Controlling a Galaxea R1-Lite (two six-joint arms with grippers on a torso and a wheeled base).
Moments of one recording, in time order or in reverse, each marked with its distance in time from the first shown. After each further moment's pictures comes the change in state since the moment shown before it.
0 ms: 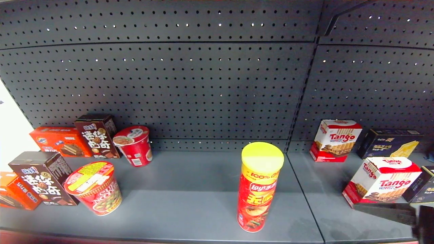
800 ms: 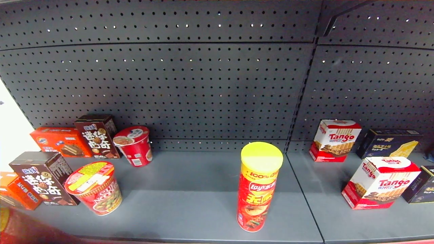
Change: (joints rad) left arm -0.024 0.452 -0.081 -0.254 -0.347 -0.003; right arm -0.171 -0.466 0.000 0.253 -0.184 0.008
